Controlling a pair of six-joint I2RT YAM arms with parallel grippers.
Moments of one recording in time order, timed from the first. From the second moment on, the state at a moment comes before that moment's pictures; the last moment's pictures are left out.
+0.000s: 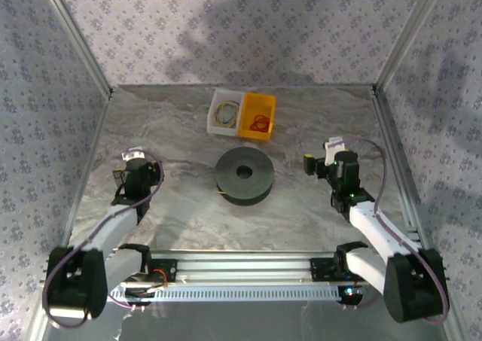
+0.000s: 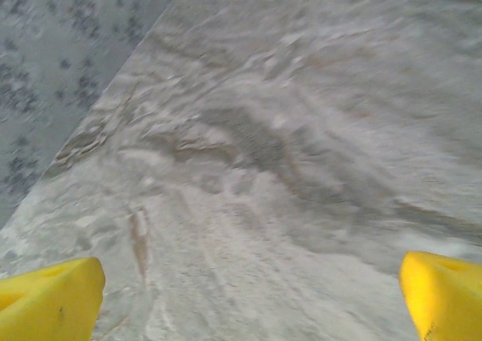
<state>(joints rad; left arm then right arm) -0.12 1.07 0.36 0.13 -0.46 -0.15 0.16 1.03 0.39 0.18 0.13 -0.04</state>
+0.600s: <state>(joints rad) -0.01 1.54 0.38 0.65 -0.25 -0.08 -0.02 1.51 0.40 0.64 0.13 -0.02</state>
